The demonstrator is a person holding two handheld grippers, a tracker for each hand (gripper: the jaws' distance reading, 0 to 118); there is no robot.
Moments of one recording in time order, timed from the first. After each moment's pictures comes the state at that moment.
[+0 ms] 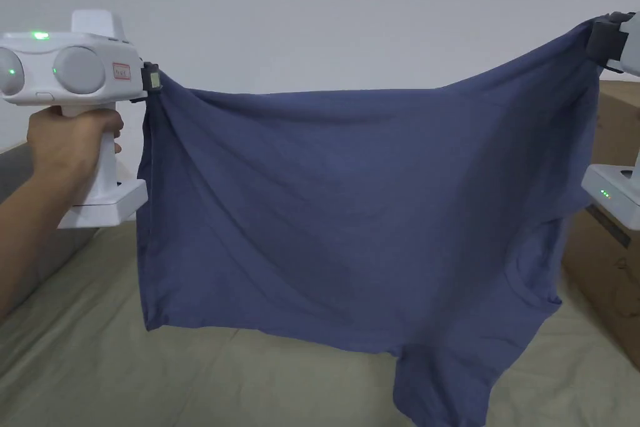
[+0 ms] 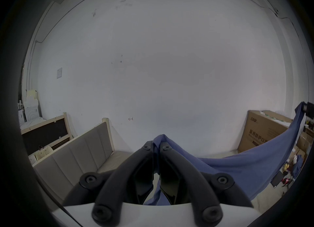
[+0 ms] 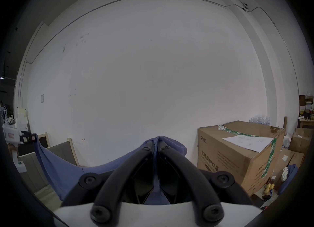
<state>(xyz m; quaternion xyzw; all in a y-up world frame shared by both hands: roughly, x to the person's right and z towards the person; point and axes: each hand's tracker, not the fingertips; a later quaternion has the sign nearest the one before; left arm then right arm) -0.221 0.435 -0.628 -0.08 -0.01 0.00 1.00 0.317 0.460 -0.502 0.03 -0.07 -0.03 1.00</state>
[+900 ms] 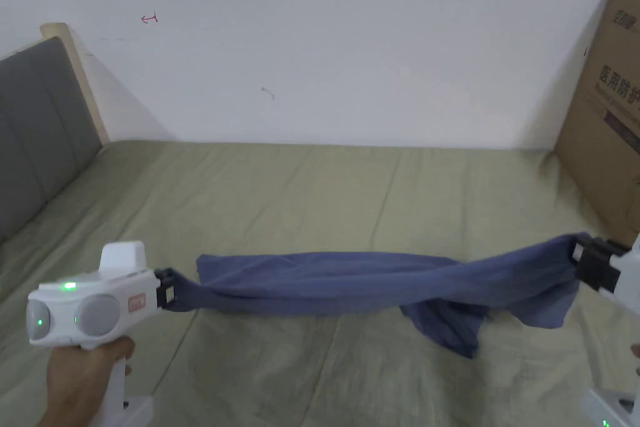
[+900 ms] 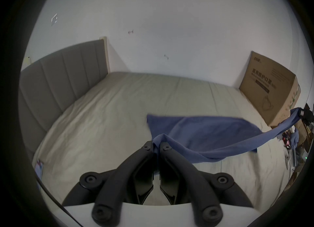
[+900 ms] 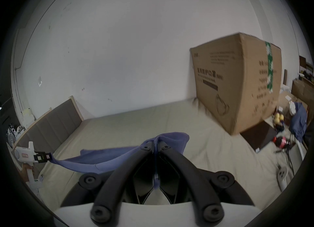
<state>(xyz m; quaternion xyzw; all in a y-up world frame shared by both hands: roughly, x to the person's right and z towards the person) -0.248 0.098 -0.502 -0.33 -0.03 0.03 0.94 0.313 0.159 -0.386 -0.19 -0.05 -0.12 0.97</state>
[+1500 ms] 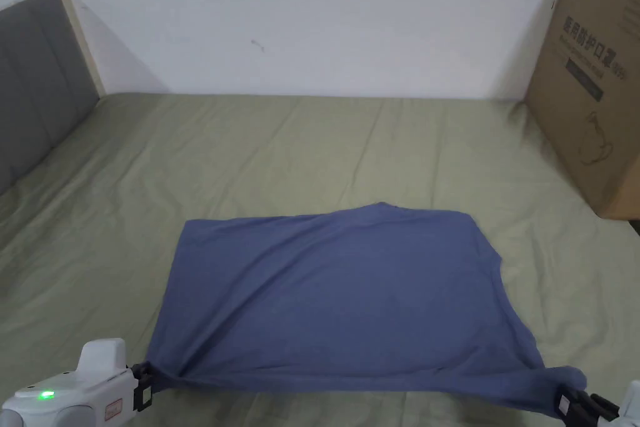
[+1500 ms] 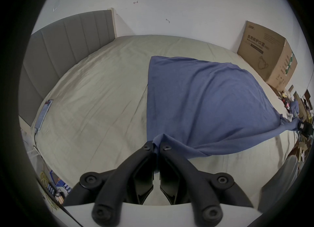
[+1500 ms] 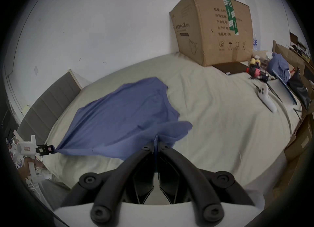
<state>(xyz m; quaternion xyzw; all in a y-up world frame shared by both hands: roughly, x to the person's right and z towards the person) -0.285 -0.007 -0.291 -0.43 -0.02 0.00 0.90 0.301 0.031 -0.132 -0.32 -0.07 -0.16 0.93</state>
